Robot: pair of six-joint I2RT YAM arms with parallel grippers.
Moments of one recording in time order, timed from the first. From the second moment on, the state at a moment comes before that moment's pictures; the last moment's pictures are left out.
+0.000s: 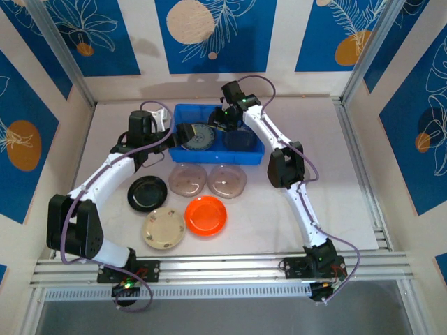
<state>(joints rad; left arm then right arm) -0.26 1.46 1.08 -0.17 0.46 -0.56 0.46 2.62 2.59 -0.98 -0.34 0.62</state>
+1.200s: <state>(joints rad) -0.42 1.41 1.12 -0.28 0.45 -0.47 0.07 1.30 1.01 -0.77 -0.17 0.67</state>
